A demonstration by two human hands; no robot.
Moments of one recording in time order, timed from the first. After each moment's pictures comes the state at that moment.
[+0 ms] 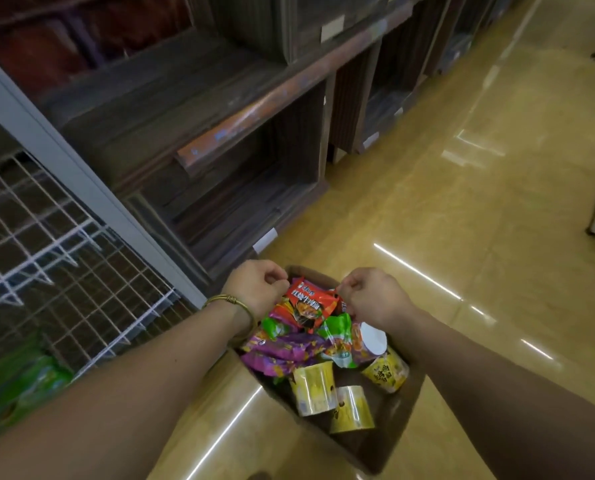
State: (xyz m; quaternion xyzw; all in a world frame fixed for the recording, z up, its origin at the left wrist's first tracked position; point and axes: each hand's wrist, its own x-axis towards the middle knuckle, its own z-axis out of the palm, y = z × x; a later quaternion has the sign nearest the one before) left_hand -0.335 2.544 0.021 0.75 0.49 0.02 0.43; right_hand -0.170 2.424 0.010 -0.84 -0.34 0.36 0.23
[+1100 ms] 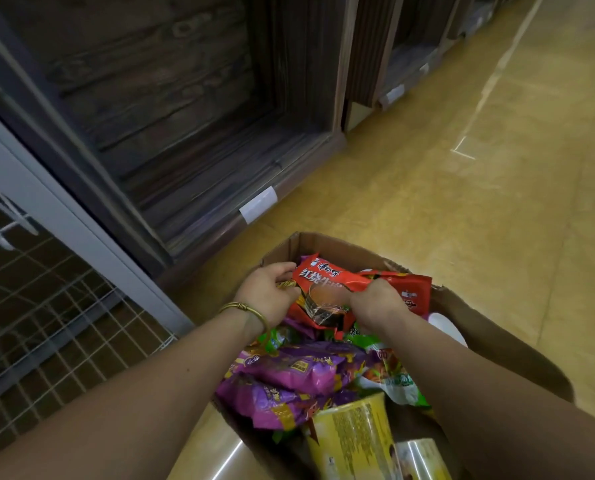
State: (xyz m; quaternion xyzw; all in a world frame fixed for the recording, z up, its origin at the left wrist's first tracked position) left_hand -0.310 2.607 -0.331 0.71 0.47 0.07 0.51; right_hand -0.162 2.502 -0.341 -0.87 -0.13 0.39 0.27
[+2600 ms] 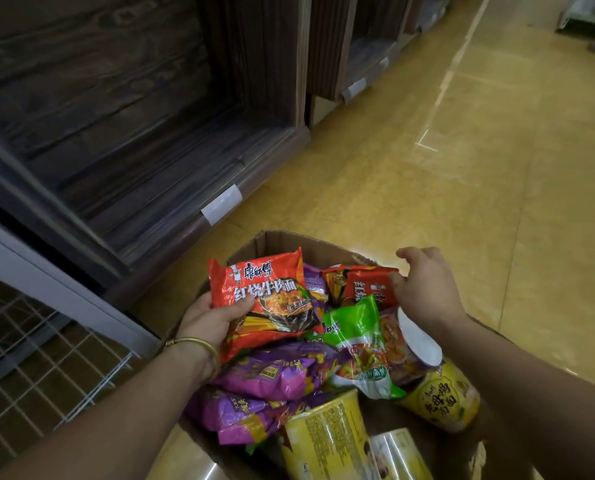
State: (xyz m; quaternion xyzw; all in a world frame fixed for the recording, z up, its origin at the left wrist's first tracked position) left_hand -0.332 2.601 -0.353 0.40 0.55 0.17 0.71; right_hand -0.093 2.436 -0.326 -0.93 -0.28 0.11 0.20
